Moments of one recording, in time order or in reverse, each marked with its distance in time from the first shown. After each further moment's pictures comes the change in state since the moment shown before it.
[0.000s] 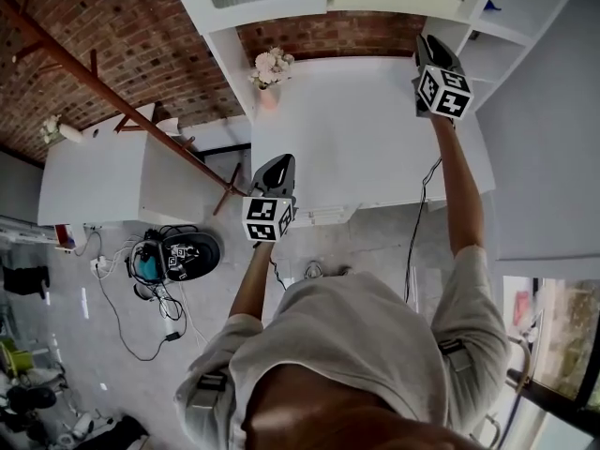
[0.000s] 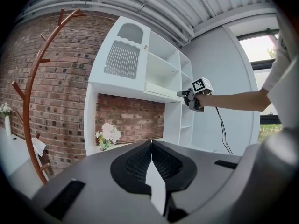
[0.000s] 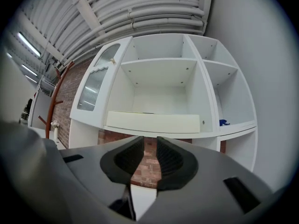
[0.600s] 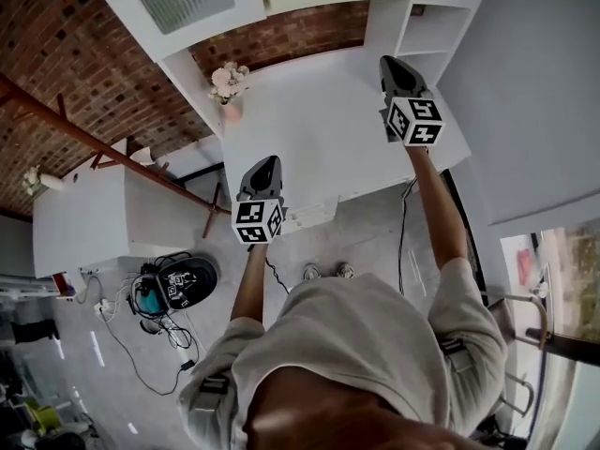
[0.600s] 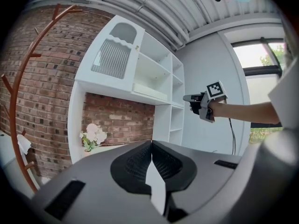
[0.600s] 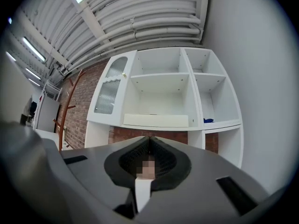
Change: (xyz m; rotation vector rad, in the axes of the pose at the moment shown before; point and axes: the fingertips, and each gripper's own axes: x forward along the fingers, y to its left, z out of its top) left arm 0.008 -0.045 0.006 -0.008 -0.029 -0.108; right arm -0.119 0.017 -0.011 0.008 -0.024 0.022
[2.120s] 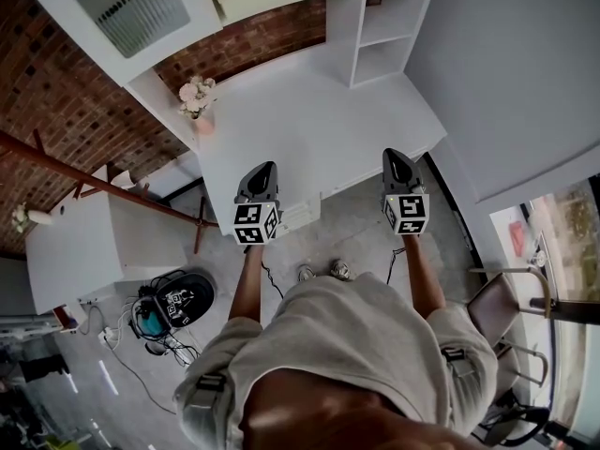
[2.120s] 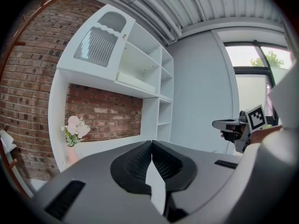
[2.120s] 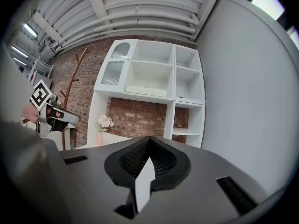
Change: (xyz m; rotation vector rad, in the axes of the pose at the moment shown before) left arm 0.029 -0.050 -0.027 0.031 0.055 -0.136; right arm -0.212 0.004 -0.136 -0.081 0.219 -0.193
